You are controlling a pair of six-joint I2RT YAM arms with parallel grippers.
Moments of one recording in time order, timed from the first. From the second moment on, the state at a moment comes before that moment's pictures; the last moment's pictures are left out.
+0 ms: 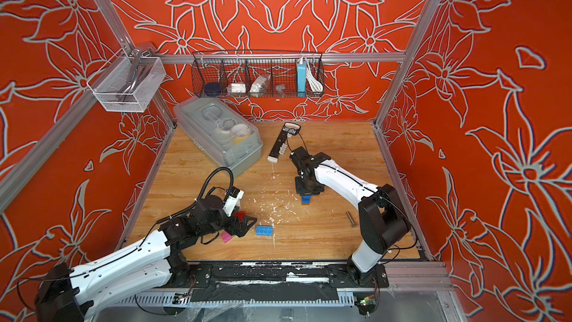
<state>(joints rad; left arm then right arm) -0.76 0.83 0.42 -0.26 0.09 -0.36 0.59 1.63 1.22 -0.99 0.06 0.47</state>
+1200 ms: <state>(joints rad) -0.76 0.84 0.42 -0.26 0.09 -0.35 0.59 1.62 1.16 -0.93 0.03 0.48</state>
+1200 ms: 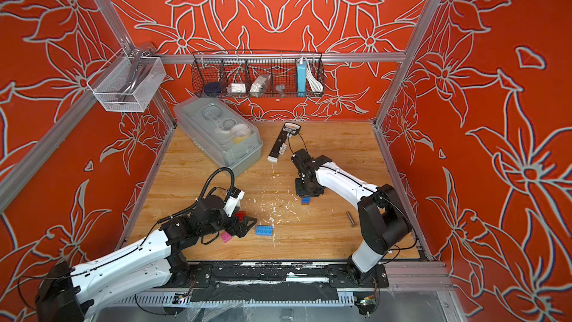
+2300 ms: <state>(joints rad) -0.76 0.84 0.42 -0.26 0.09 -0.35 0.59 1.61 1.11 -0.88 0.03 0.50</state>
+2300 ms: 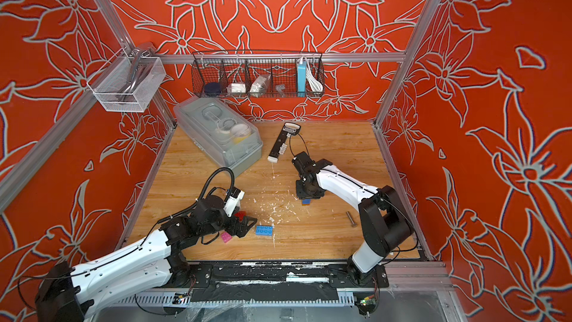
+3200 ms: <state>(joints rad) -0.39 0.68 0.41 -0.36 0.01 -0.53 1.01 1.51 1.15 -0.97 0.10 0.82</state>
